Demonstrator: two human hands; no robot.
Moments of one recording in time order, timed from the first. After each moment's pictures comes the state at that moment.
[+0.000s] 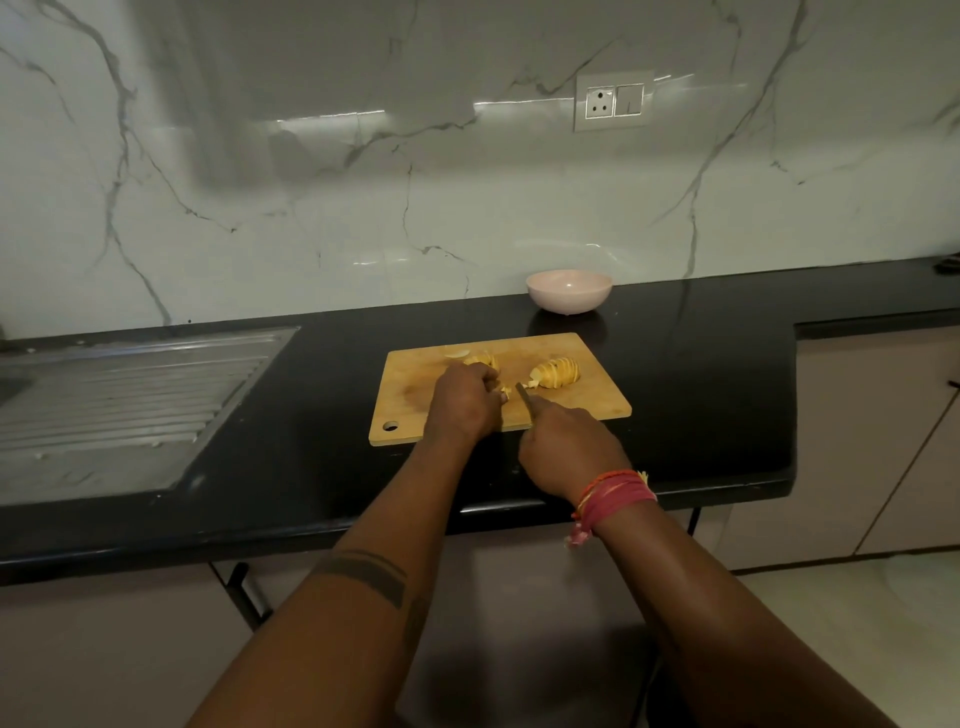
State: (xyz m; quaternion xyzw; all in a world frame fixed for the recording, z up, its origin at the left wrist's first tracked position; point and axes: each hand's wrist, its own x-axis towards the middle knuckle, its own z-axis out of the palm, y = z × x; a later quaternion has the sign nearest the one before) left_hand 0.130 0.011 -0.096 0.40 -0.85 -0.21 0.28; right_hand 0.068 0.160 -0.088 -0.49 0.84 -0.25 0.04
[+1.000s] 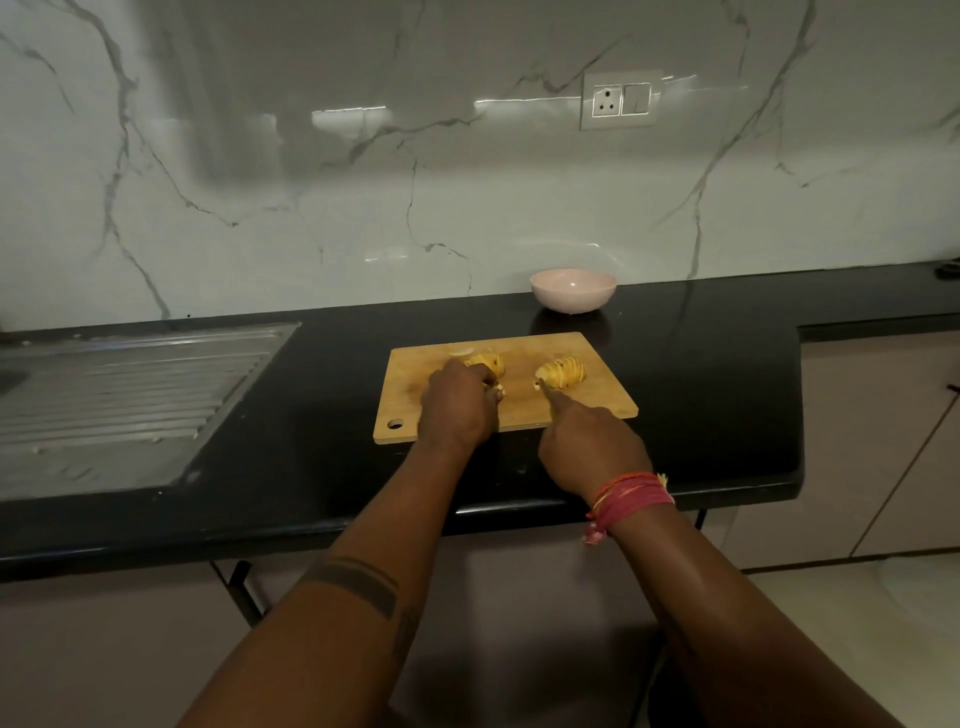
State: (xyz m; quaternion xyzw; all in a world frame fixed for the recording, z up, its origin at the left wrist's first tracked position) left_hand 0.140 0.001 -0.106 0.40 -0.87 -0.12 0.28; right_hand 0.061 0.162 -0.087 -0.45 0.87 -0.22 0.01
